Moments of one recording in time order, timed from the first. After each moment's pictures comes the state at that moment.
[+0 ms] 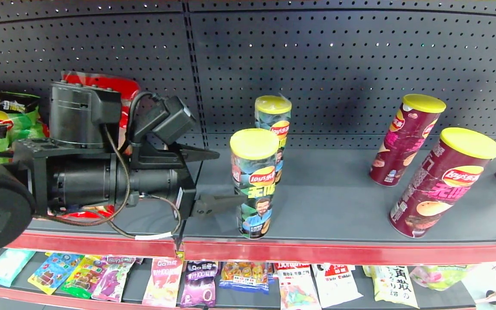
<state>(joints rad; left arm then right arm) -0.52 1.59 -0.93 -0.30 -0.51 0.29 0.14 0.11 -0.43 0.49 -0.07 -0.07</state>
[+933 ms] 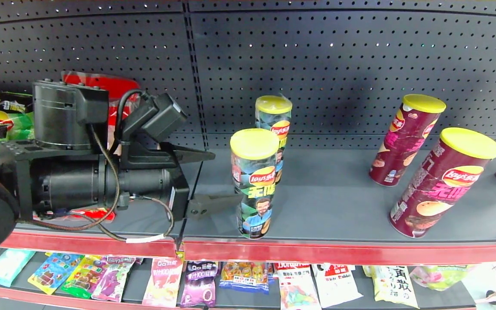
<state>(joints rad) -0.52 1.56 -0.91 -0.30 -0.52 0.24 0.02 0.10 -0.01 -0.04 -0.07 0.03</state>
